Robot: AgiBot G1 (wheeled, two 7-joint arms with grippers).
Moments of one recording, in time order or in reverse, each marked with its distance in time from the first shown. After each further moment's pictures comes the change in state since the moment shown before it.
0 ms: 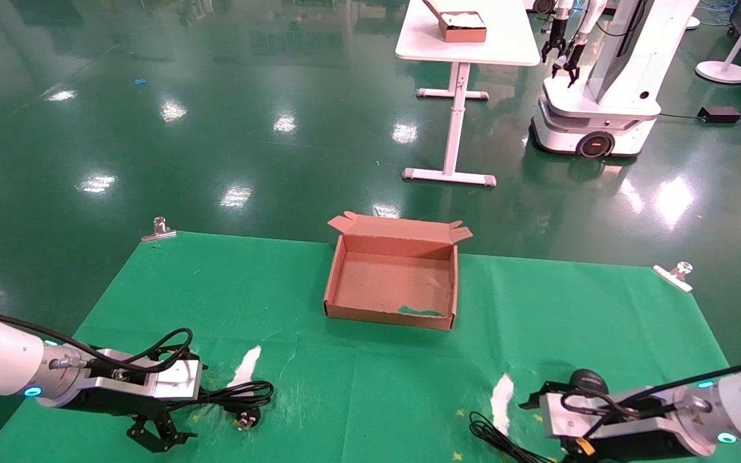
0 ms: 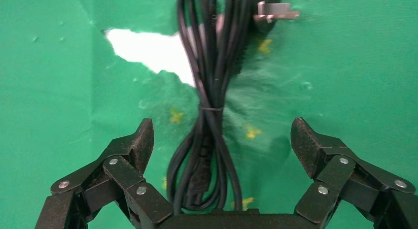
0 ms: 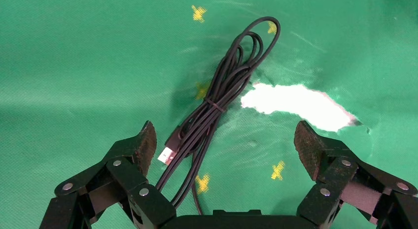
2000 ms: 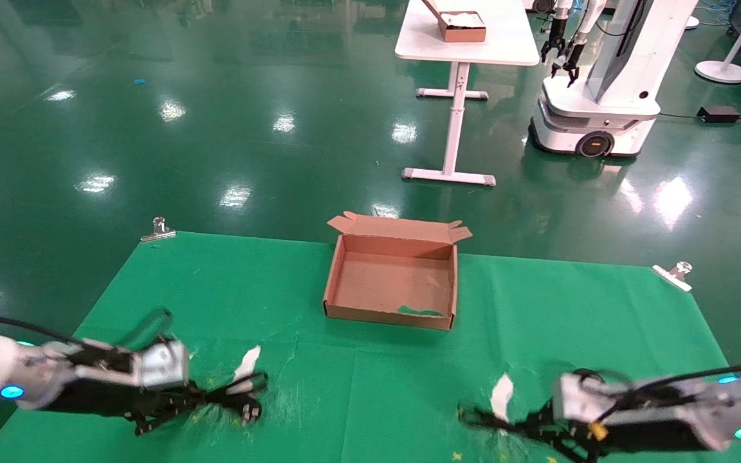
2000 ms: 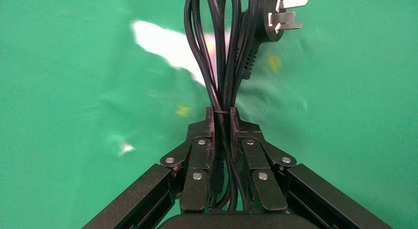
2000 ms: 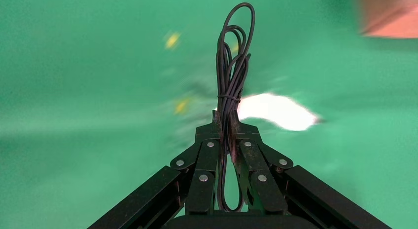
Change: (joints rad) left arm -0.060 -0.030 -0.070 0.070 -0.103 0.061 -0.096; right arm 0.044 0.081 0.066 -0.015 0.096 -0.056 -0.006
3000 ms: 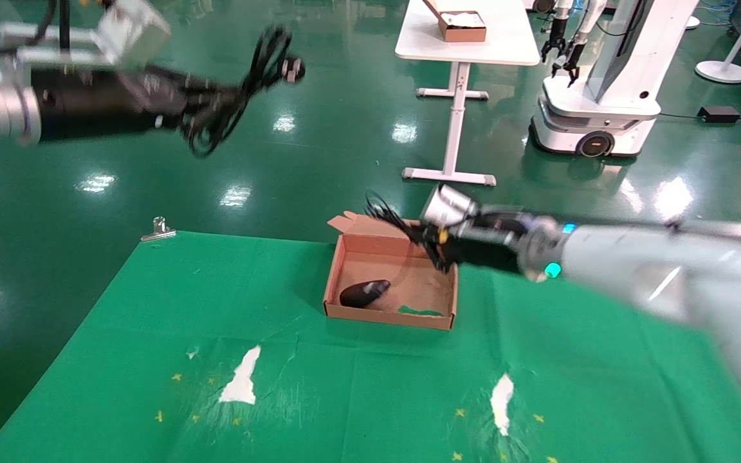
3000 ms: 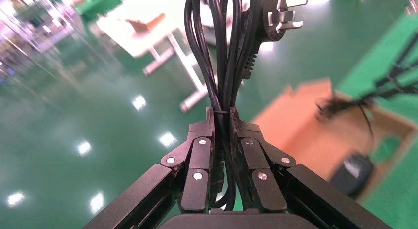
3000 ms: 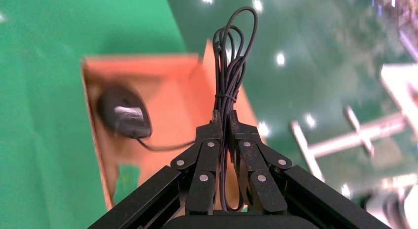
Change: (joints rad) left arm -0.330 0.055 -0.147 0.034 -0.208 -0.116 -0.236; right arm 0.106 -0.362 0.102 -0.046 0.135 0.486 0.046
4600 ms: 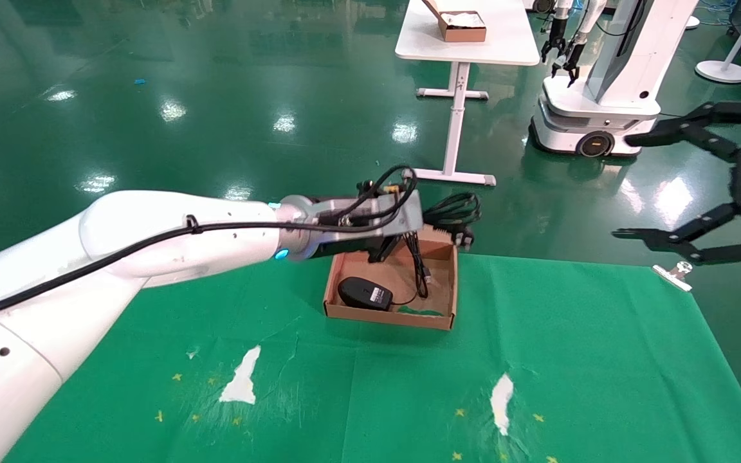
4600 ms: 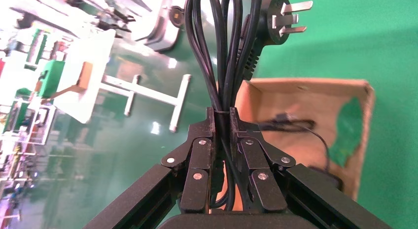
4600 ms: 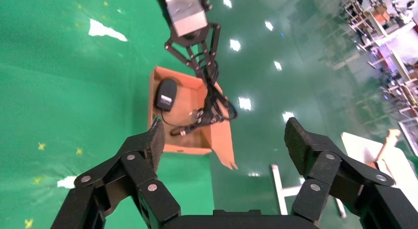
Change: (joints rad) left arm 0.334 0.277 0.464 -0.541 0.049 -0.482 -0.044; right arm 0.306 0.620 -0.059 0.316 0.048 -0.712 0.074
